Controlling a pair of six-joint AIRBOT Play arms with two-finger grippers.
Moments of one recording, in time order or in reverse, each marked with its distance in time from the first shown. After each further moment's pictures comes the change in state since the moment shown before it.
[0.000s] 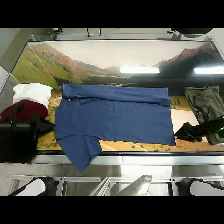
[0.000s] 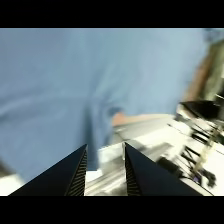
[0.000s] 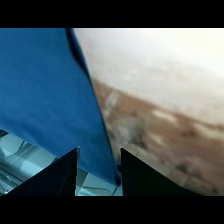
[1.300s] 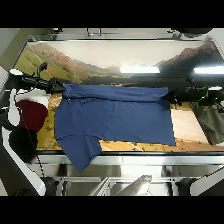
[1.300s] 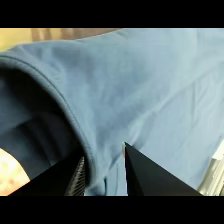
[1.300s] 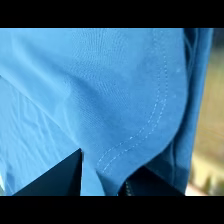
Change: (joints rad) left arm -0.293 -1.101 1.426 -0.107 -0.145 0.127; right arm 0.147 -0.541 0.669 0.485 -0.001 -0.179
